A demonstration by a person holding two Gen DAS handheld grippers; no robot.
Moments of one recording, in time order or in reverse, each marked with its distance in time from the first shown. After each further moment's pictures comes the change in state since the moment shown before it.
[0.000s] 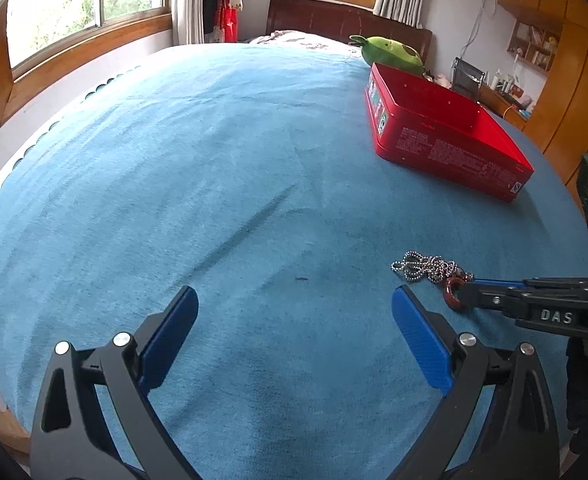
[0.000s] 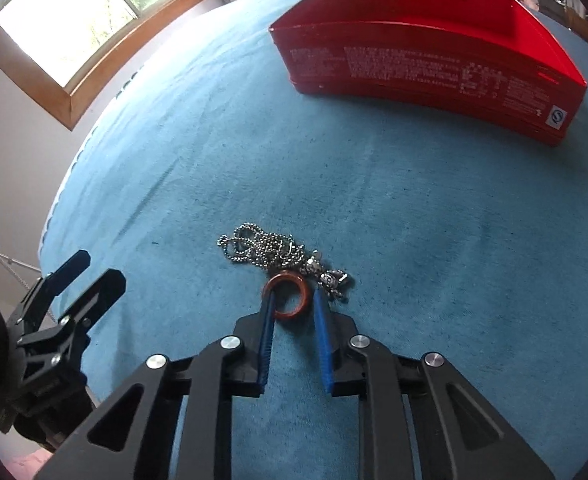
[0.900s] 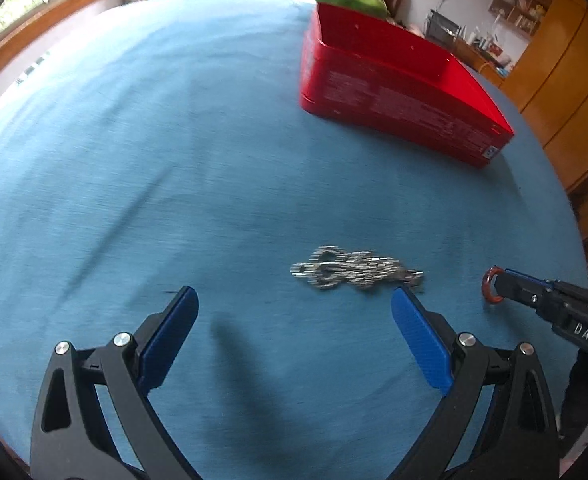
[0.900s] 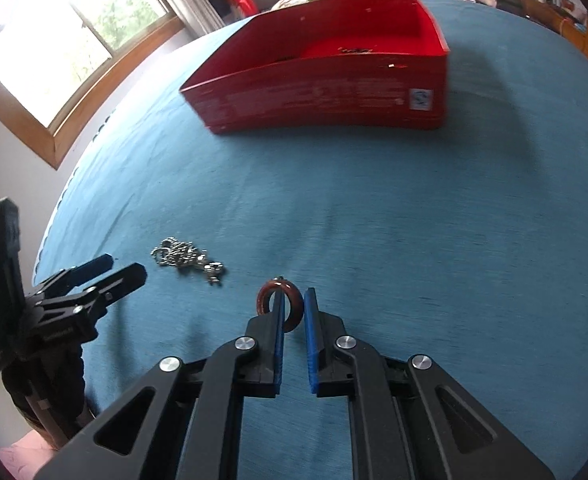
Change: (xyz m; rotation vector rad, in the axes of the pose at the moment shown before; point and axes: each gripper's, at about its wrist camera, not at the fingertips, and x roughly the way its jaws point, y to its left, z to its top) left arm 0.057 -0.069 0.025 0.037 0.233 -0.138; right arm -0.045 -0.081 -0.016 0.101 -0.120 -0.026
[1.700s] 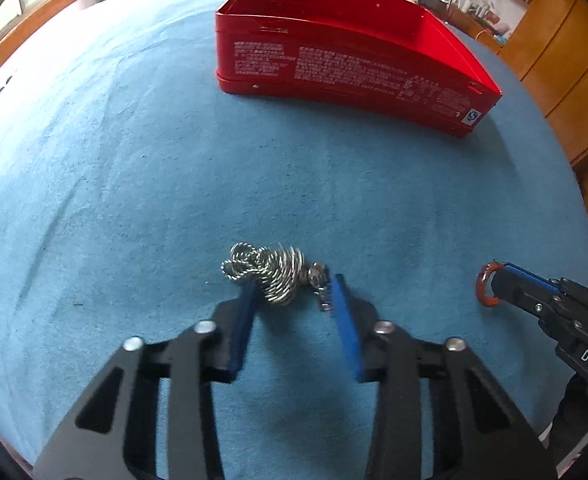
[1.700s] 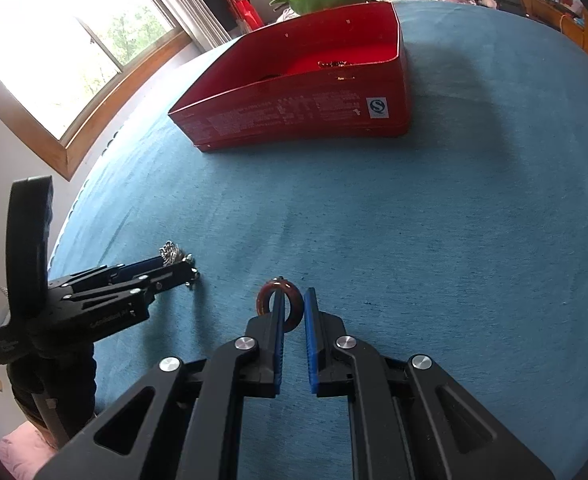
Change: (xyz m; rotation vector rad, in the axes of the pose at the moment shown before) left arm 0.037 -0.072 0.020 0.060 0.086 0.039; right arm -0.020 -0.045 -0.009 0.003 -0.036 0.060
